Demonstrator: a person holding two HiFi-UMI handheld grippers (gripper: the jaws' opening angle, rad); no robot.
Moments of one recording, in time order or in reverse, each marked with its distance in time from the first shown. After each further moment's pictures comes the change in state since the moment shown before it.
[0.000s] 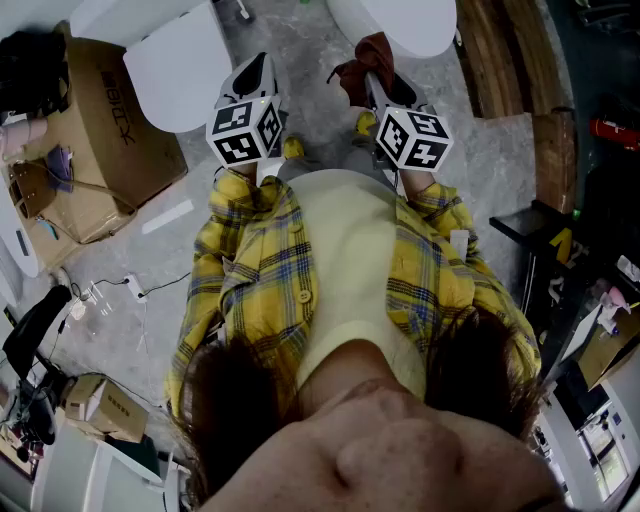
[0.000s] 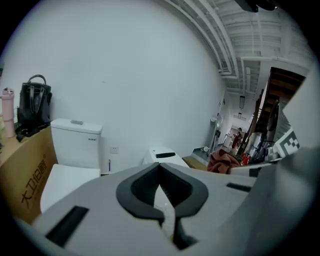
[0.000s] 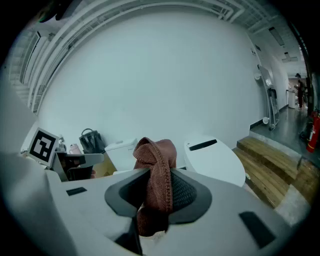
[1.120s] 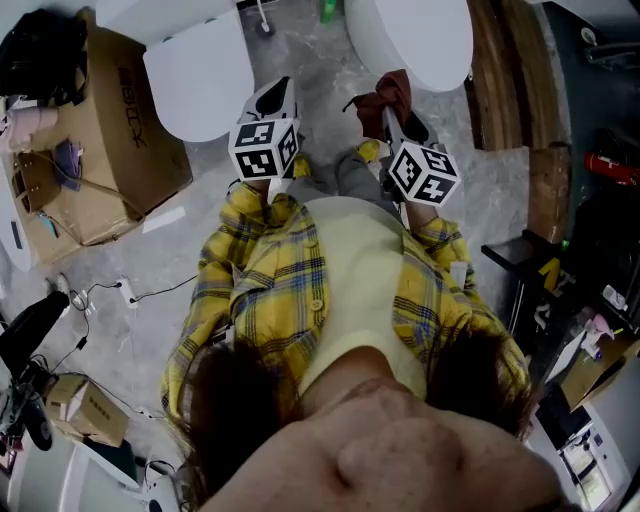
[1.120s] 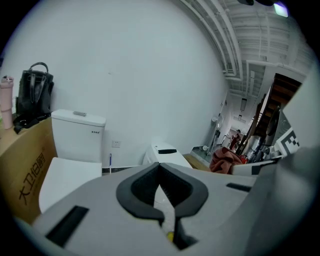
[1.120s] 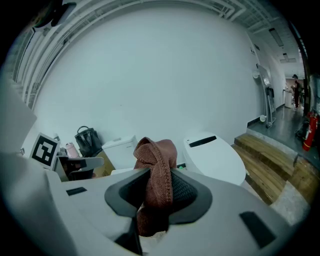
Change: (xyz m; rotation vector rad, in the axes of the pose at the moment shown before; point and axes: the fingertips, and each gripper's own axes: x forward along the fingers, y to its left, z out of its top) left arm 0.007 0.040 -0.011 -0.047 0.047 -0.032; right arm 0.019 0.021 -0.005 0.020 0.037 -0.051
